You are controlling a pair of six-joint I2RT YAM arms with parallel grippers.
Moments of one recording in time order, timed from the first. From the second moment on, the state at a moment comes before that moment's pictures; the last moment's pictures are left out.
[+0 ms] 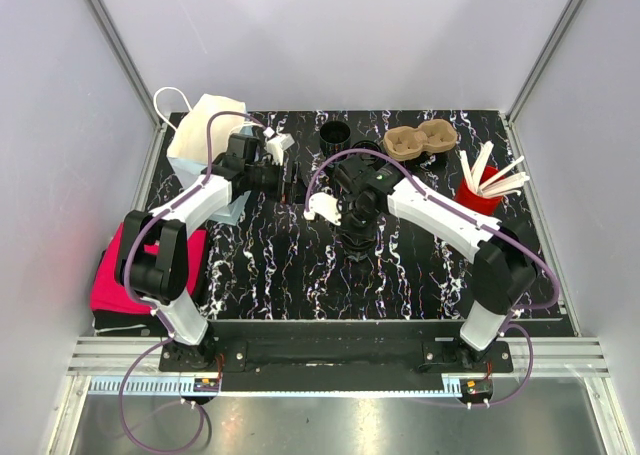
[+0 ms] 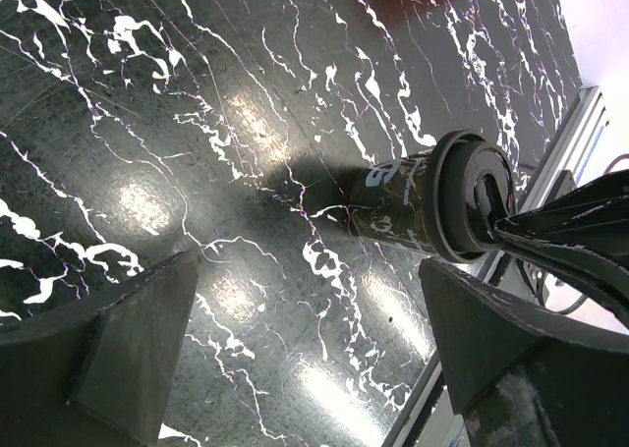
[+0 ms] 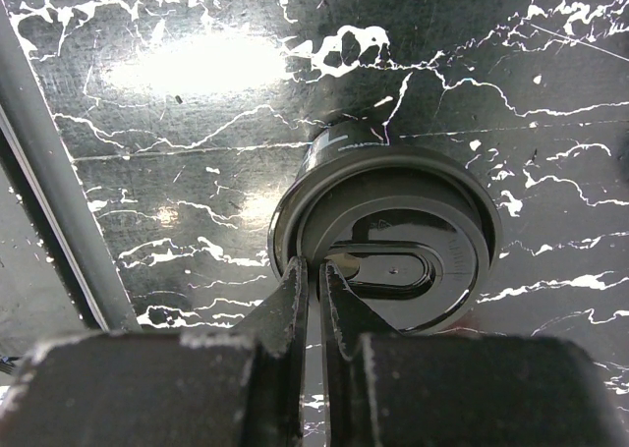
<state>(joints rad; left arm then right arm) -0.28 1.70 1.19 -0.28 0.77 -0.17 0.75 1.73 1.48 -1.01 -0.23 -0.72</state>
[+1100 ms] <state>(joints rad) -0.28 1.70 1.18 -0.27 0.77 -0.17 0.77 1.73 1.48 -1.02 -0.18 -0.71</state>
